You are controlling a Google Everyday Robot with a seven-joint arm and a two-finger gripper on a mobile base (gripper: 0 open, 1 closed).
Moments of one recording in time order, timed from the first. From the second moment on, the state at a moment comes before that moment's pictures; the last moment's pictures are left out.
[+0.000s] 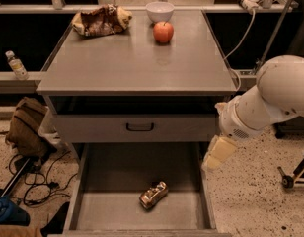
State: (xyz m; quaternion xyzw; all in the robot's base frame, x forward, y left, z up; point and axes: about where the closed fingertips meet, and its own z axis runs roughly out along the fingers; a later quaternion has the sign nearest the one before) arm 0.490 -0.171 0.769 -0.57 0.79 0.04 0.22
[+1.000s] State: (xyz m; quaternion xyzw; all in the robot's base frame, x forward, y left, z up) arm 0.498 -0.132 0.655 -0.59 0.77 0.12 0.22
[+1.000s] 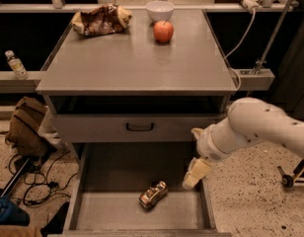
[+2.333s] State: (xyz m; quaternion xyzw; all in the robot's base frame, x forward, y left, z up) arm 0.483 -0.053 0.538 -0.66 0.70 0.20 0.20
